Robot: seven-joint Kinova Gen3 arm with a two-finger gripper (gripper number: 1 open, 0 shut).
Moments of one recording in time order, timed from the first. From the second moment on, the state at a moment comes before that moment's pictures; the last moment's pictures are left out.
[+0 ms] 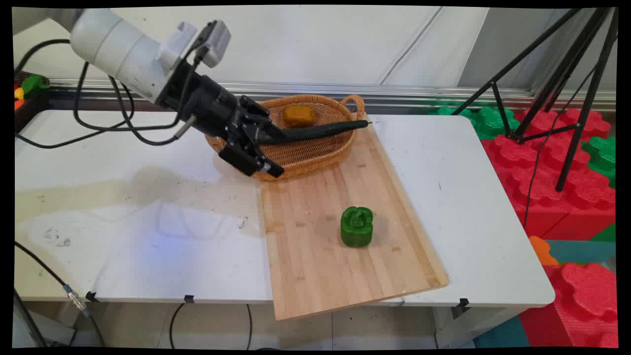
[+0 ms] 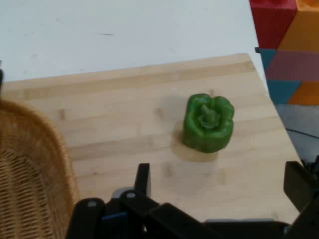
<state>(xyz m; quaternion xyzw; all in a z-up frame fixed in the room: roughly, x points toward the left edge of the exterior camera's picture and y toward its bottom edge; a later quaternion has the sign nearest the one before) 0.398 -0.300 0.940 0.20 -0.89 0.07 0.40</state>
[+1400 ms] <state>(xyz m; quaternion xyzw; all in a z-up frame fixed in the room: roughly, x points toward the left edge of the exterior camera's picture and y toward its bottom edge) 0.475 -0.393 0.905 0.22 -0.90 0.16 0.33</state>
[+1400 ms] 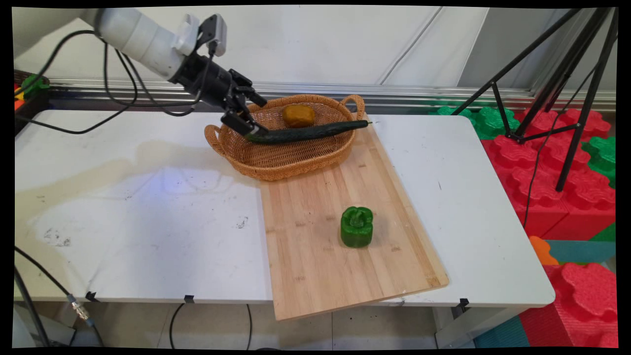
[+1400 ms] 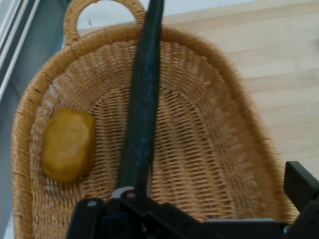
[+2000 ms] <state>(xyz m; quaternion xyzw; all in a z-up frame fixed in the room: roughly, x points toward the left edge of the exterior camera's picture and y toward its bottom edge) 0.462 -0.462 0.851 0.19 -0.91 0.16 0.33</state>
